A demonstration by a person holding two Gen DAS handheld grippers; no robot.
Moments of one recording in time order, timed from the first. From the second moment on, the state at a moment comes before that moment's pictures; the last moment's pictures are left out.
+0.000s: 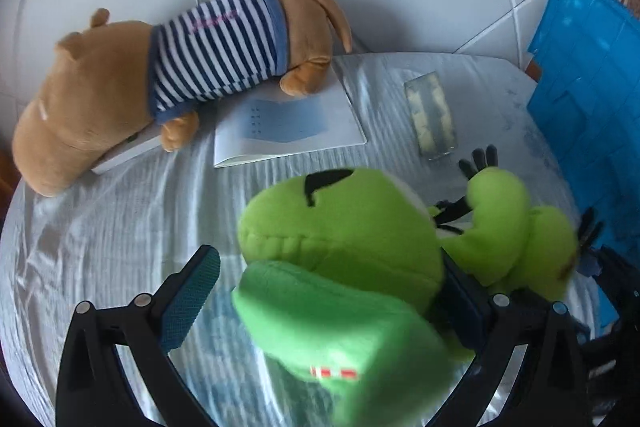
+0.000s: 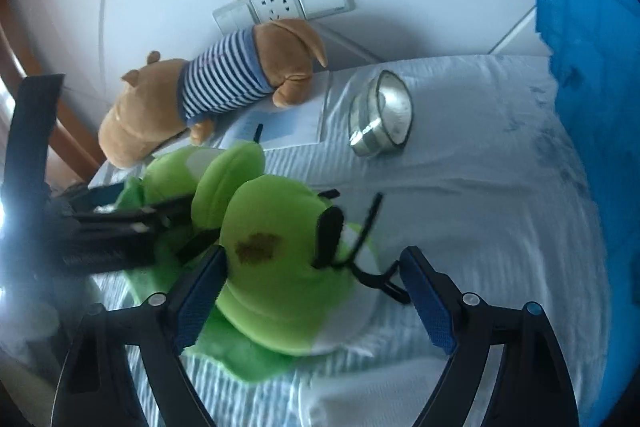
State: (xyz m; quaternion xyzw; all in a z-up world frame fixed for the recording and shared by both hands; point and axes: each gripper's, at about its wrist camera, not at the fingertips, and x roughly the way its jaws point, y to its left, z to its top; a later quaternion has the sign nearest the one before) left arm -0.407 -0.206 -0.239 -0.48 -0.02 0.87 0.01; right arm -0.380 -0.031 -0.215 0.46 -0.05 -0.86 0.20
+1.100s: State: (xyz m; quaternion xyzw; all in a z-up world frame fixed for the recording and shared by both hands) left arm -0.321 -0.206 -0.142 -0.40 -0.03 0.91 0.06; right arm -0.320 -0.049 -0.139 0.40 -0.05 -0.89 0.23
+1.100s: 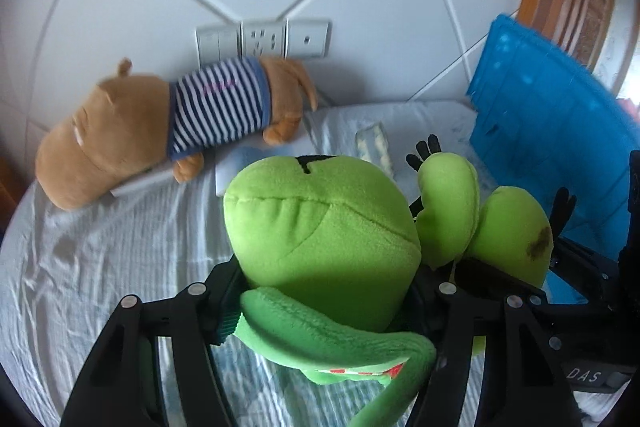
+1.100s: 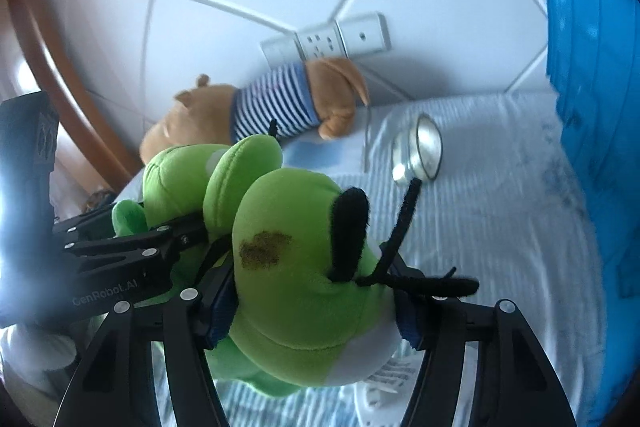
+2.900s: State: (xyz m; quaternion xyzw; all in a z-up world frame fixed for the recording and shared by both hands) left arm -0.461 0.251 0.070 -0.38 0.08 0.91 0.16; right arm -0.376 0.394 0.106 0.36 -0.07 -0.93 0.12
